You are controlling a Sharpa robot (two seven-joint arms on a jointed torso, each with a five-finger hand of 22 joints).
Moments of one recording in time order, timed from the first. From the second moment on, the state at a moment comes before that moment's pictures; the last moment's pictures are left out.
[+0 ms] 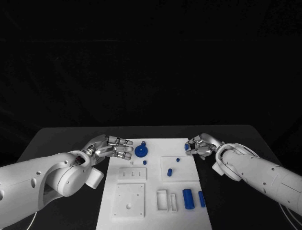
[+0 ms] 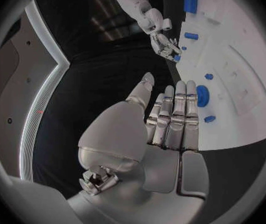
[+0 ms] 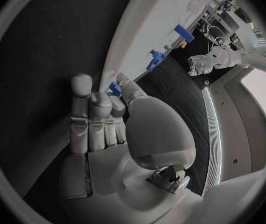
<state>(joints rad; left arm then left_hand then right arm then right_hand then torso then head) 1.34 -0.82 -0.16 1.45 -0.20 -0.18 0.22 1.39 0.10 -0.05 -0.22 0.11 0.90 0.17 0.06 0.06 1.11 0.14 0.05 0.06 1.15 0.12 0.08 0.07 0.08 0.93 0.10 0.36 0.08 1.05 -0.60 0.22 0.82 -1.14 -0.19 0.20 1.35 -0.03 0.13 -0.14 0.17 1.01 0.09 0.06 0.06 1.24 -0.02 1.10 1.16 1.43 -0.08 1.01 1.01 0.09 1.47 -0.10 0.47 1.23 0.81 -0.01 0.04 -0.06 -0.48</state>
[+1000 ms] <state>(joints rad) 1.34 -0.82 -0.16 1.44 -0.20 -0.17 0.22 1.39 0.10 -0.05 -0.22 0.11 0.89 0.17 0.06 0.06 1.11 0.14 0.05 0.06 1.15 0.12 0.08 0.07 0.08 0.93 0.10 0.36 0.08 1.05 -0.59 0.22 0.81 -1.14 -0.23 0.18 1.34 -0.03 0.20 -0.16 0.11 1.04 0.09 0.06 0.06 1.24 -0.01 1.11 1.16 1.43 -0.08 1.01 1.01 0.09 1.47 -0.10 0.46 1.24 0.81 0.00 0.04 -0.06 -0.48</state>
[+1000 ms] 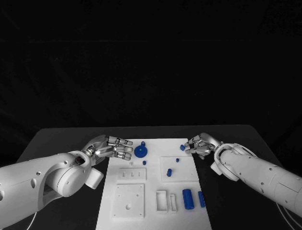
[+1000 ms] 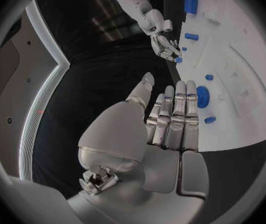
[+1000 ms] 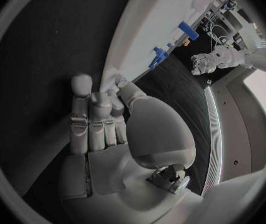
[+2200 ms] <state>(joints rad) 1.34 -0.81 -0.16 1.44 -0.20 -0.16 0.22 1.39 0.10 -0.05 -0.22 0.11 0.89 0.17 0.06 0.06 1.11 0.14 0.05 0.06 1.15 0.12 0.08 0.07 0.08 0.93 0.10 0.36 0.08 1.07 -0.55 0.22 0.80 -1.25 -0.18 0.19 1.34 -0.04 0.31 -0.25 0.20 0.98 0.07 0.06 0.06 1.21 -0.04 1.09 1.15 1.43 -0.09 1.00 1.01 0.09 1.46 -0.11 0.43 1.27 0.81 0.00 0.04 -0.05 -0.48</state>
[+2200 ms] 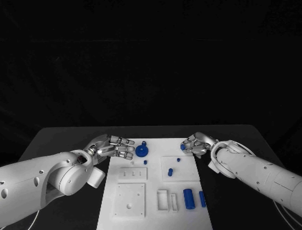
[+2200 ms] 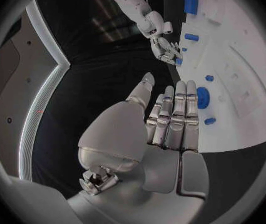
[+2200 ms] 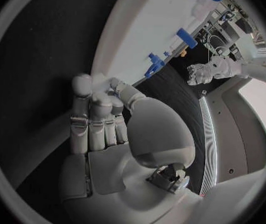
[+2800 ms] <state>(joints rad) 1.34 -0.81 -0.16 1.44 -0.20 -0.16 0.22 1.39 0.10 -0.05 -0.21 0.11 0.89 0.17 0.06 0.06 1.11 0.14 0.05 0.06 1.15 0.12 0.08 0.07 0.08 0.93 0.10 0.36 0.08 1.08 -0.55 0.21 0.80 -1.26 -0.17 0.19 1.34 -0.04 0.30 -0.24 0.20 1.00 0.07 0.06 0.06 1.21 -0.04 1.10 1.15 1.43 -0.09 1.00 1.01 0.09 1.46 -0.11 0.43 1.28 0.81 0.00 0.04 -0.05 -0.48</state>
